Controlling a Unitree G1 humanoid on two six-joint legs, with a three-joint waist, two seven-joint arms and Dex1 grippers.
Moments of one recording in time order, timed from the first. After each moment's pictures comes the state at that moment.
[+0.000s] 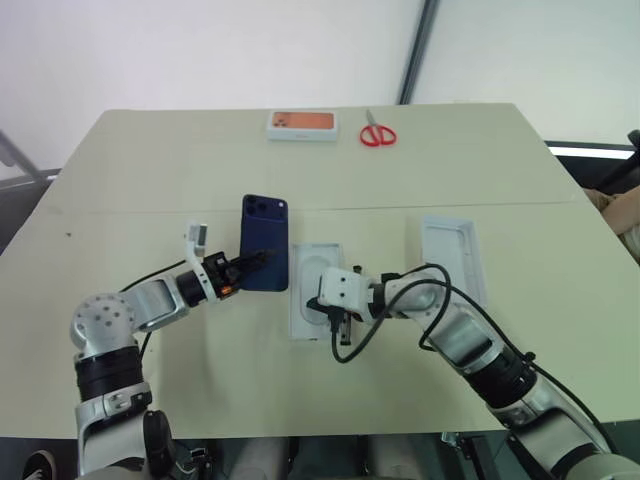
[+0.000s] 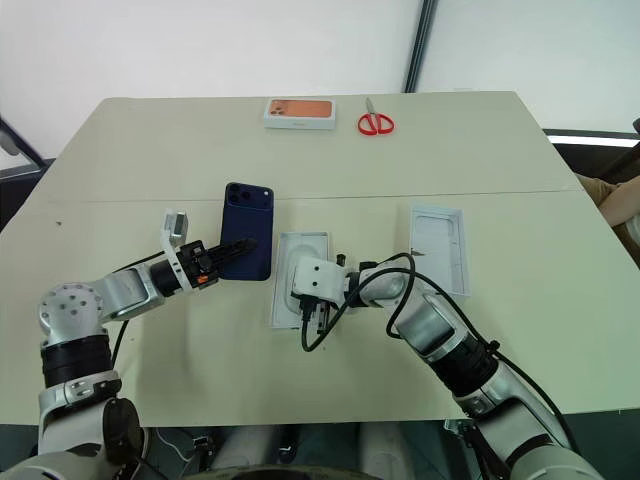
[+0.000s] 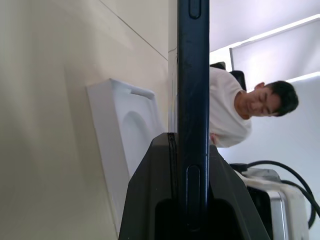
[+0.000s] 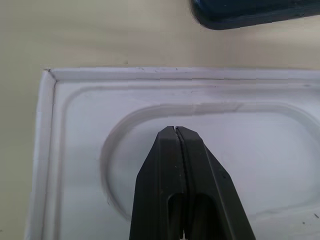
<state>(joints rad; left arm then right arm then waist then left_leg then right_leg) -0.43 0.34 0.48 0.09 -1.17 1.37 -0.38 -0.50 -0.46 0.48 -0.15 0.00 0.50 0.89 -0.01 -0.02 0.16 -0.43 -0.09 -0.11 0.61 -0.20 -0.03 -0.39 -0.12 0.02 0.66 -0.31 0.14</state>
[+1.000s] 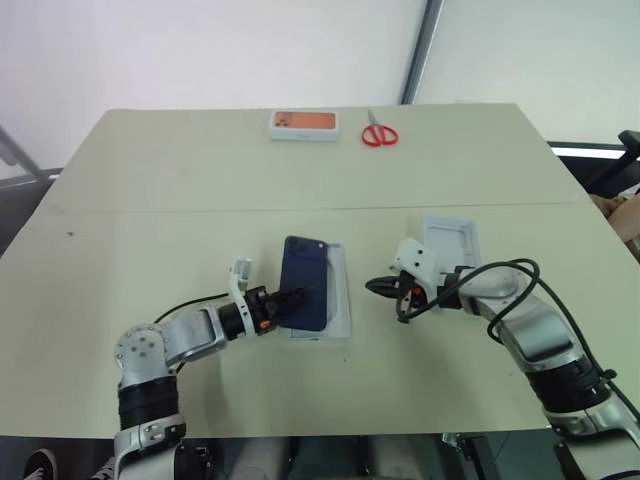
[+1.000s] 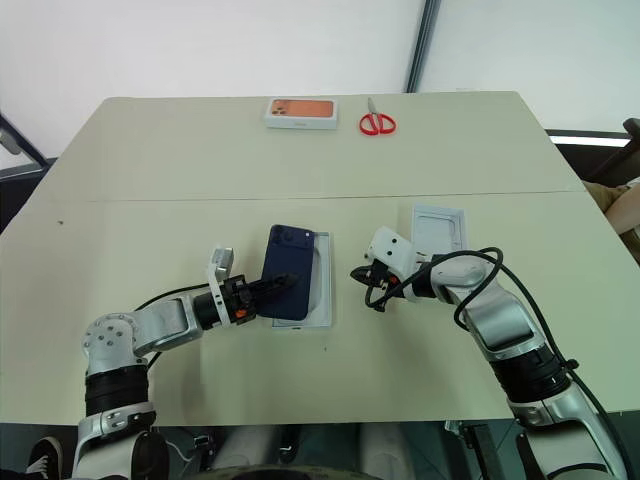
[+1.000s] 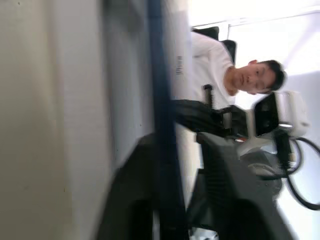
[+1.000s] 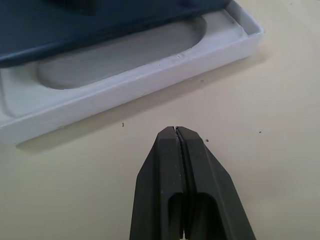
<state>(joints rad) -0.31 0.17 0.39 0.02 -1.40 1.42 -0.10 -0.38 -0.65 0.21 -0.19 0.18 0.58 0.93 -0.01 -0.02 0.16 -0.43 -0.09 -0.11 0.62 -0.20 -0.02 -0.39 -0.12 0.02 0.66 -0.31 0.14</state>
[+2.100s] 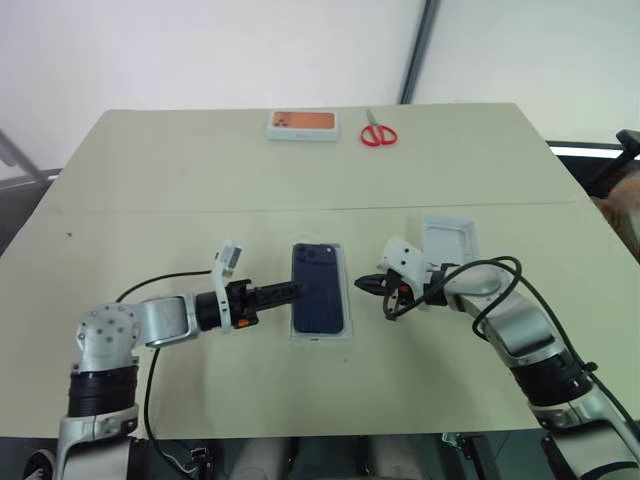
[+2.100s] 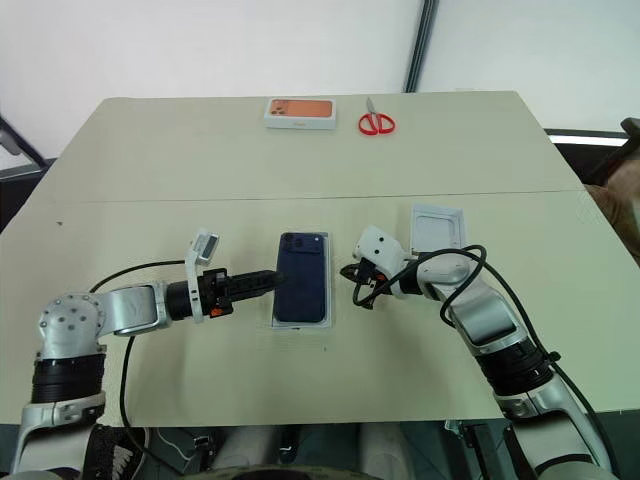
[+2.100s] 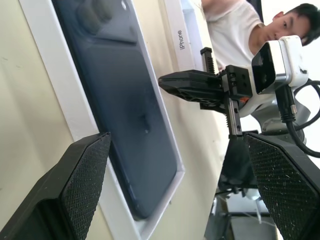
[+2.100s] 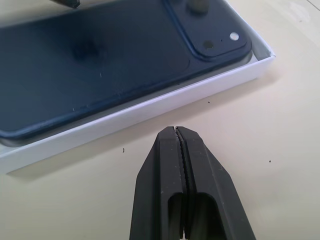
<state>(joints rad) -0.33 0.52 0.25 -0.09 -1.40 1.38 -0.27 -0.42 -0.61 0.26 -0.15 0.16 0.55 0.91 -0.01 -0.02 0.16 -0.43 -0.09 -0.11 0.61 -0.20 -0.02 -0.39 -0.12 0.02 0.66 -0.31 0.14</state>
